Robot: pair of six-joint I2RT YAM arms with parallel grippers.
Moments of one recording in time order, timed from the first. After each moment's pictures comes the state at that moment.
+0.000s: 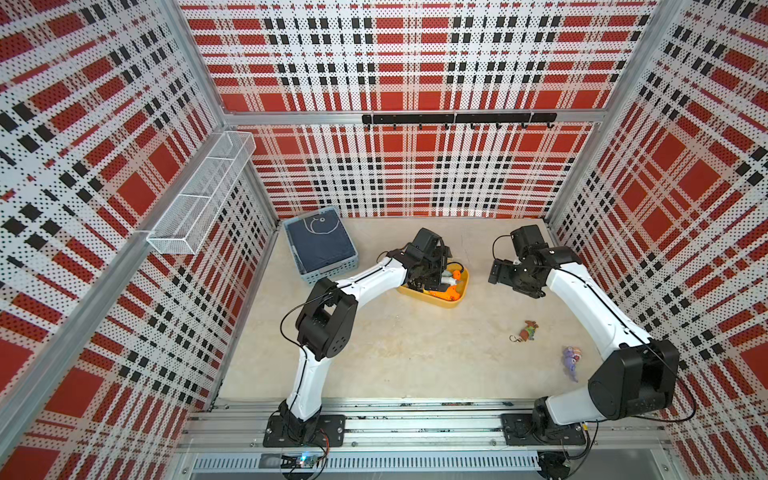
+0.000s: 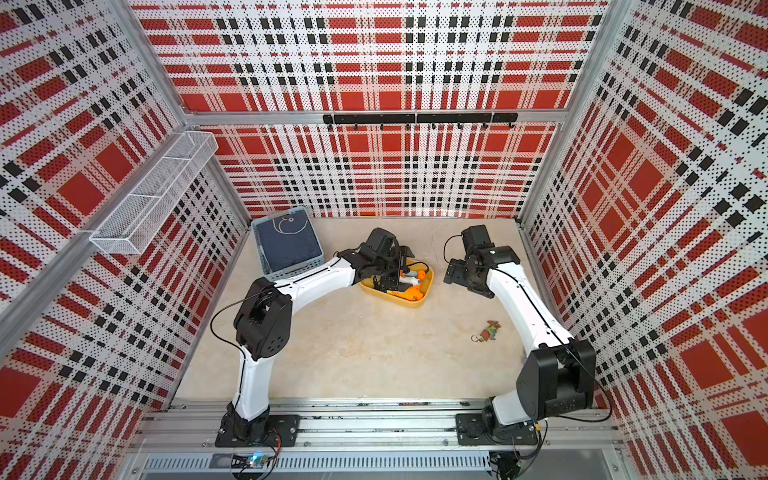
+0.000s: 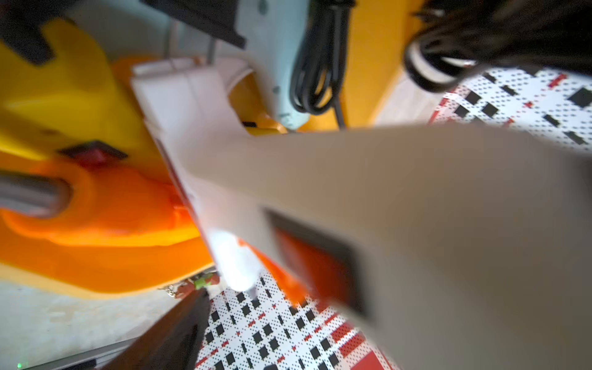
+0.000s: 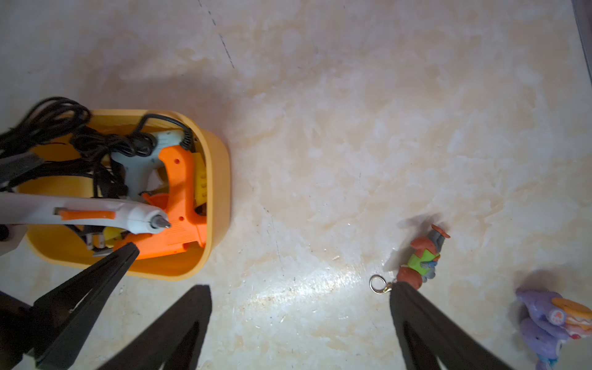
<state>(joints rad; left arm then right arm) -0.68 2.07 1.70 -0.33 0.28 -2.04 0.18 1.47 1.36 -0.99 0.05 0.52</state>
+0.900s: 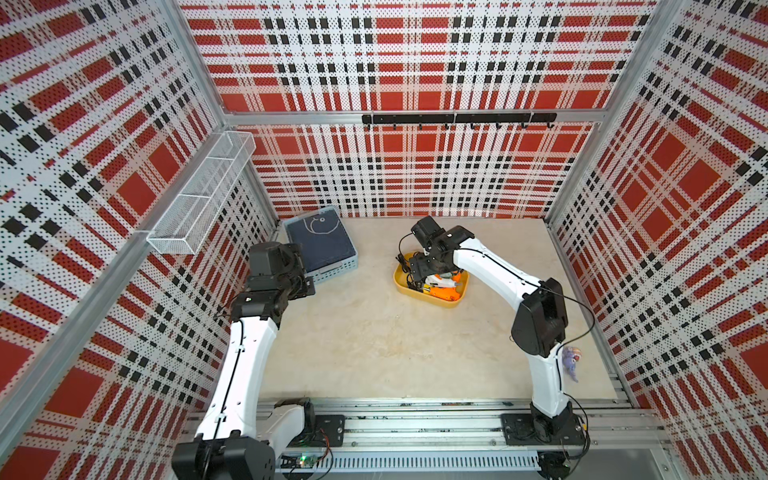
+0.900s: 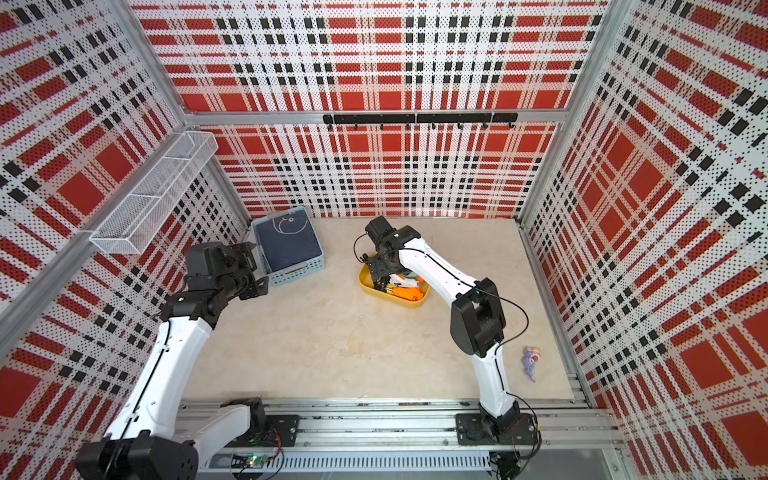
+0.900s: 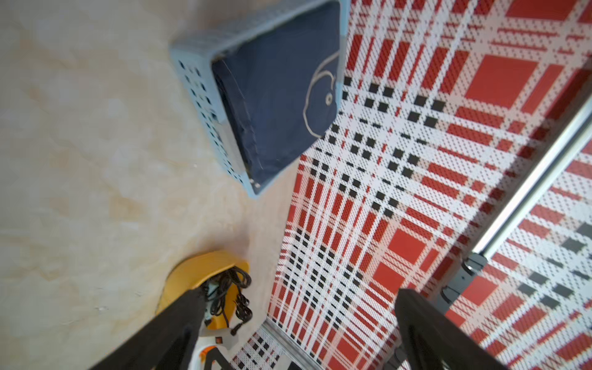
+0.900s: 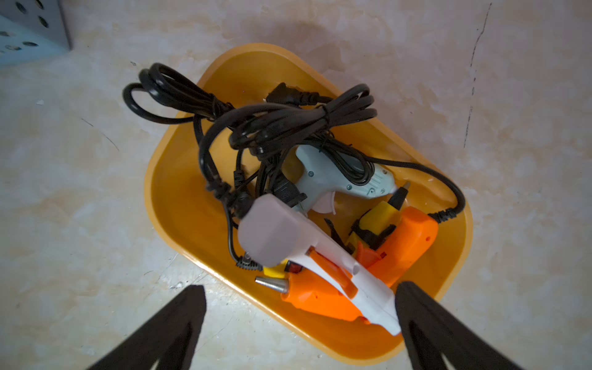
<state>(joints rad) 0.11 1.05 1.02 -0.56 0.13 -1.71 0.66 2.10 1.97 -1.05 0.24 0.34</state>
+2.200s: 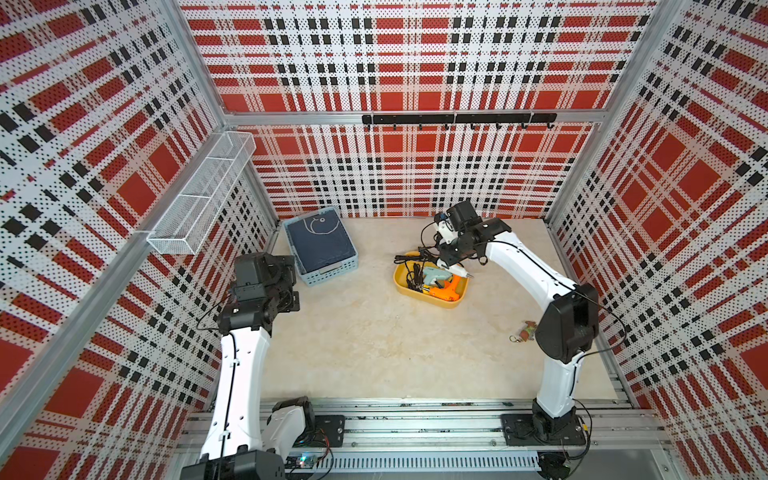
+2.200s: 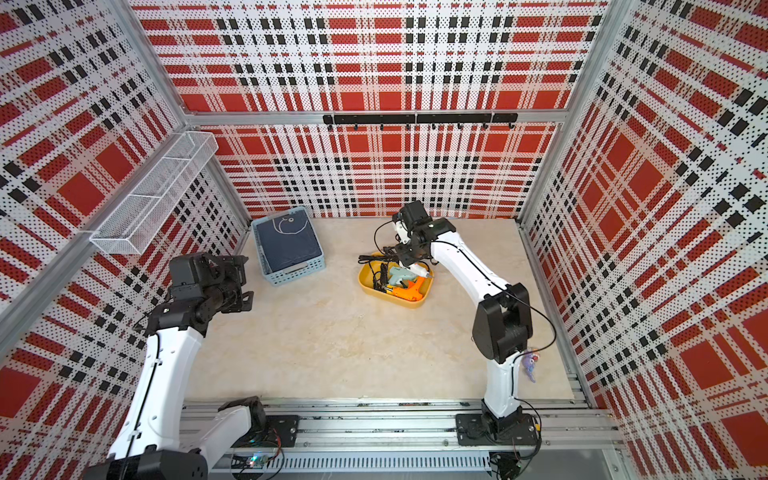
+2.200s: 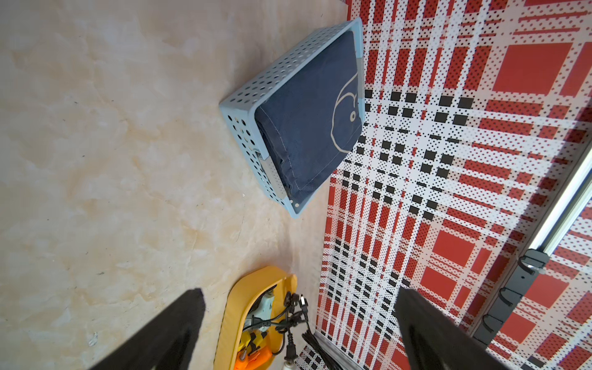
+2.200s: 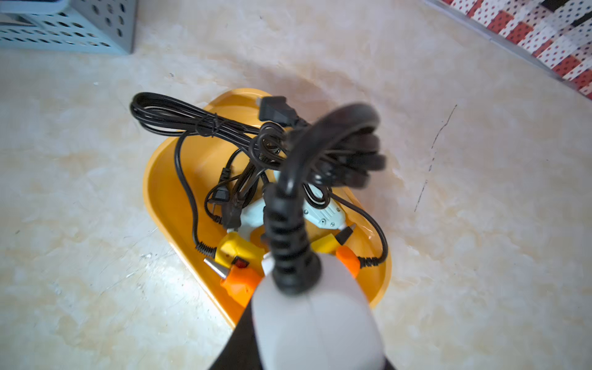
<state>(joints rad) 0.21 1.01 1.03 -0.67 0.18 -1.46 0.47 1.89 1.82 -0.92 -0.04 -0.09</state>
